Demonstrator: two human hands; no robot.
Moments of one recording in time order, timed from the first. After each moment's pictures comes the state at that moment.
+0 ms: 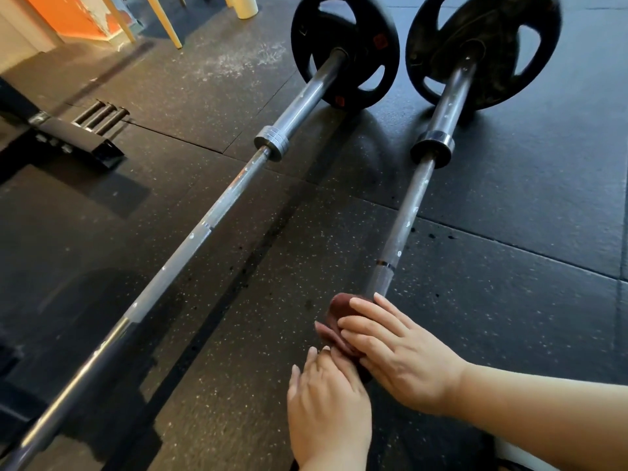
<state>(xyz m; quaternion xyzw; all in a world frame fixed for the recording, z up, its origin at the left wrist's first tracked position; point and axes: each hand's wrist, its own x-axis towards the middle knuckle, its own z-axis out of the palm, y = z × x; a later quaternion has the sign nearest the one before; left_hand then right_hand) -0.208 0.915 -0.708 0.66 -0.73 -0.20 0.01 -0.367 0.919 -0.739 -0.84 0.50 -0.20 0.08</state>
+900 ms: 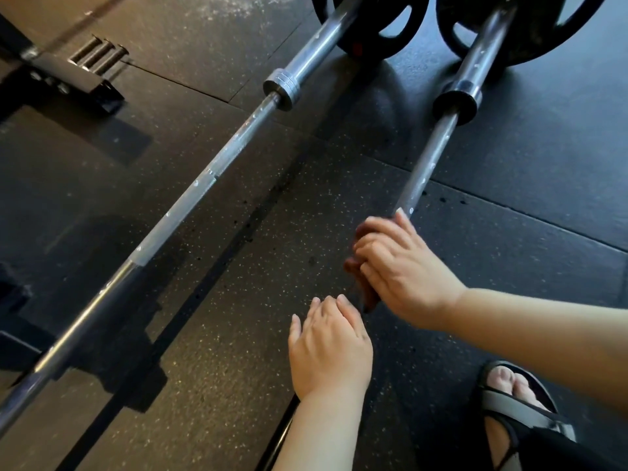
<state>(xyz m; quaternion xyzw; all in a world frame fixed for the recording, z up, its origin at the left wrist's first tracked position) -0.212 0.918 -0.698 0.68 -0.70 -0.21 -0.03 -0.378 0.883 -0.721 -0.78 0.58 -0.19 0.11</state>
